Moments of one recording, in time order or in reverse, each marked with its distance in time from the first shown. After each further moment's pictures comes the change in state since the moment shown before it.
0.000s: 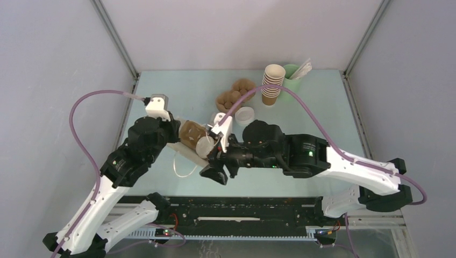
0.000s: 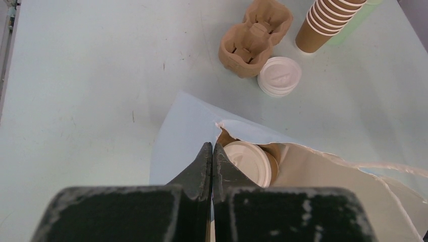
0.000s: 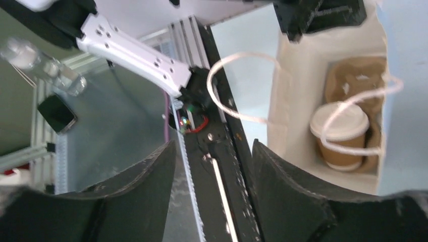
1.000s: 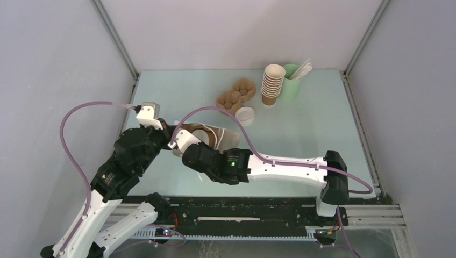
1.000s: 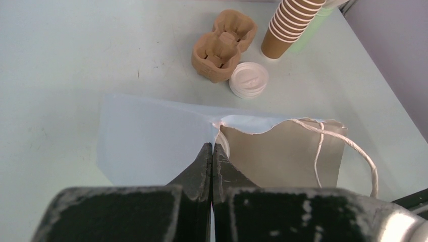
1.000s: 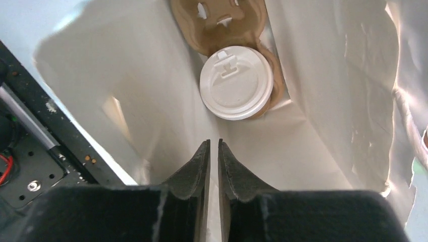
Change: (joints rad) left arm 0.000 -0.117 -0.037 0.011 0.108 -0.024; right arm 0.008 0.433 -0.009 0.131 0.583 -0.141
